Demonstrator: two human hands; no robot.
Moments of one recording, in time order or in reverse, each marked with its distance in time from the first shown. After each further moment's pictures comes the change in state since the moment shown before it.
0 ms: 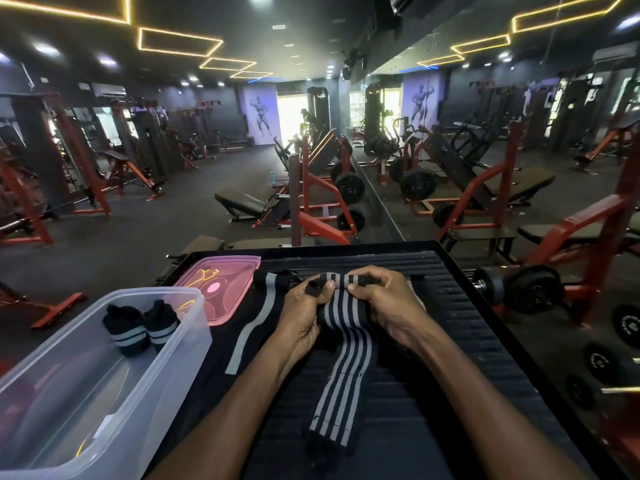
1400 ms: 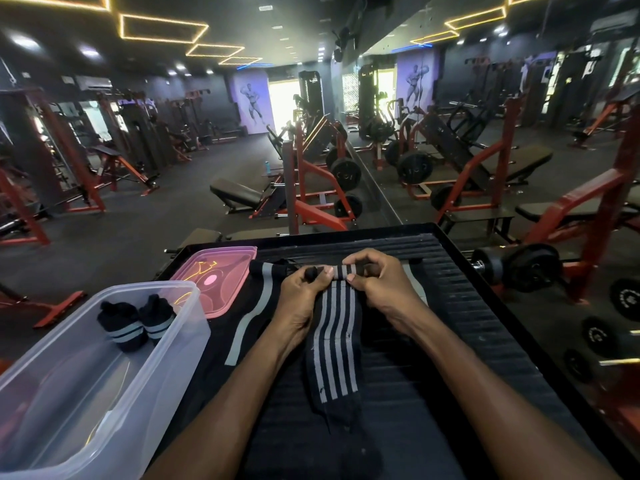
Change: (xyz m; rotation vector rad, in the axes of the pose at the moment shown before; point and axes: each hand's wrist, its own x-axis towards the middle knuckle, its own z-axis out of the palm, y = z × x) left_hand -0.001 0.000 -0.005 0.179 0.009 0.049; right_hand -0.002 0.006 0.001 -0.253 0.074 -0.107
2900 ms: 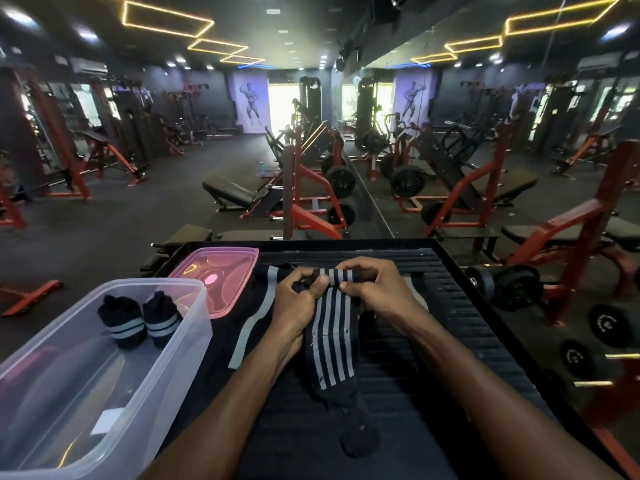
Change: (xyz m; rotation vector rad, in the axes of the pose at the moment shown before) left_hand -0.006 0.012 -0.016 0.203 0.141 0.131; right_hand 0.008 -0.016 0.015 -0.155 -0.092 -0.092
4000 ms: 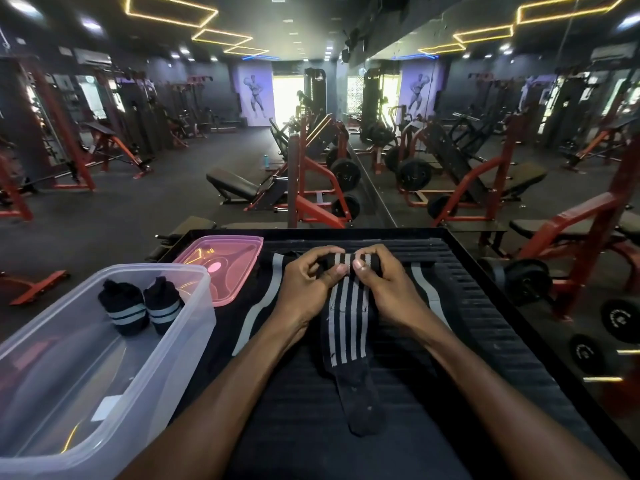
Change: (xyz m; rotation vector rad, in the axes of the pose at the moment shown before) left_hand -0.010 0.013 -0.001 0.052 -0.164 0.151; right_hand -0.021 0.007 0.009 0.024 0.018 -0.122
